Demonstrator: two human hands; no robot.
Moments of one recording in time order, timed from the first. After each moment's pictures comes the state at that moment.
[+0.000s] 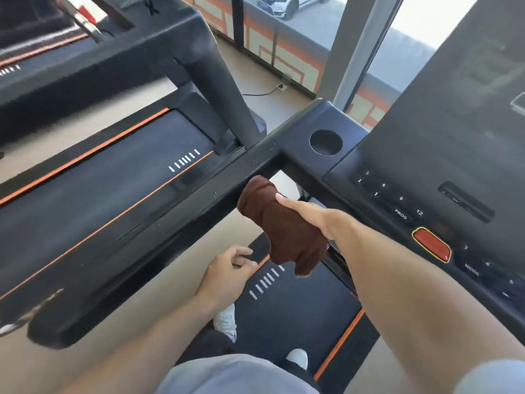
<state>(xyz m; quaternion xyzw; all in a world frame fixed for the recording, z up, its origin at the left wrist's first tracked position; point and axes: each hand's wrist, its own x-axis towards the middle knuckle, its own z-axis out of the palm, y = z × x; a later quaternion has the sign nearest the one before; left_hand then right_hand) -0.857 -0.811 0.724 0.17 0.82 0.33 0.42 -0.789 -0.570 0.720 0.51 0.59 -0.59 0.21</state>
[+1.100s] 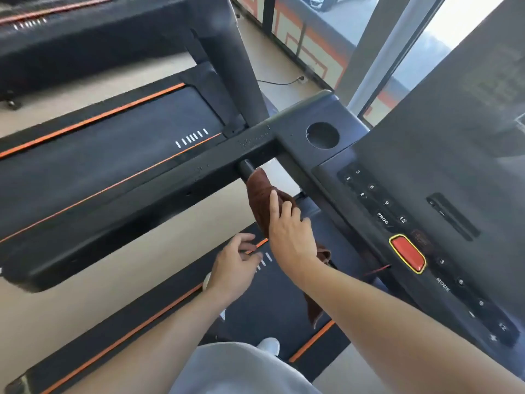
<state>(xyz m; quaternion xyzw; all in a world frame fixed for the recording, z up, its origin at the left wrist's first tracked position) -0.777 -0.771 0.695 0.11 0.82 0.42 0.37 -0.732 -0.630 0.682 0.23 0.97 0.07 0.08</state>
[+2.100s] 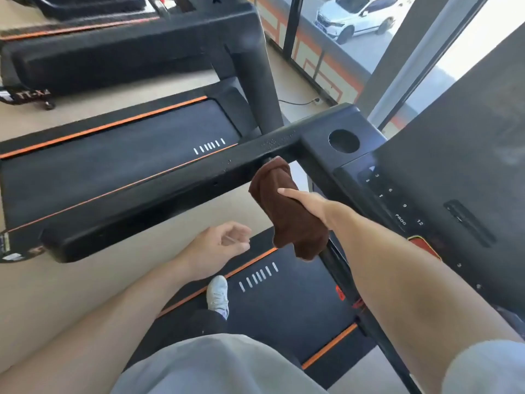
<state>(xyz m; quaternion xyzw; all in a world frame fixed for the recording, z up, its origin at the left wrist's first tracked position) -0.831 -0.844 0.731 0.25 0.81 0.37 0.39 -0.778 -0.573 0.716 0.44 0.68 -0.55 0.20</state>
